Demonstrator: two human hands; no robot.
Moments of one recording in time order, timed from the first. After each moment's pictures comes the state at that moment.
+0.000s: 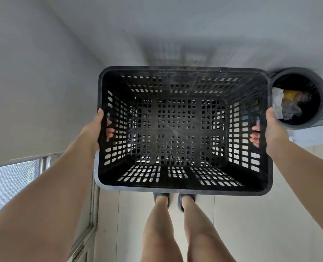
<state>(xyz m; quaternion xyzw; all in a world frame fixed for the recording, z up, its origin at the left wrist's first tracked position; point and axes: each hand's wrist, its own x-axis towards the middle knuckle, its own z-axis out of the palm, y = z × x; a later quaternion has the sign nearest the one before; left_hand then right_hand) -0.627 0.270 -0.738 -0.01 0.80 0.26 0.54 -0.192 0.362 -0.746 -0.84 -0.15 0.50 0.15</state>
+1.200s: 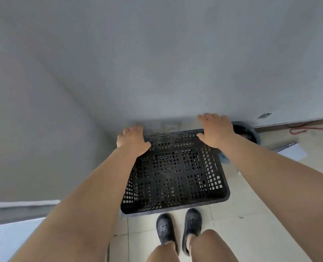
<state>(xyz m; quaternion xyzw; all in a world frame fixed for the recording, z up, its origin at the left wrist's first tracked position) -0.532 0.327 -0.457 0.62 0.74 -0.15 0.21 -0.290 0.364 -0.451 -0.59 -0.78 0.07 -0.19</state>
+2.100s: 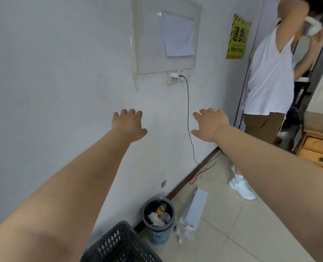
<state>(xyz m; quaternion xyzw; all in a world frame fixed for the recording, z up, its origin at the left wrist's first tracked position) -0.254 0.291 -0.096 0.88 0.44 0.09 -0.13 -0.060 0.155 -0.096 -0.84 -0.50 -0.18 -0.11</state>
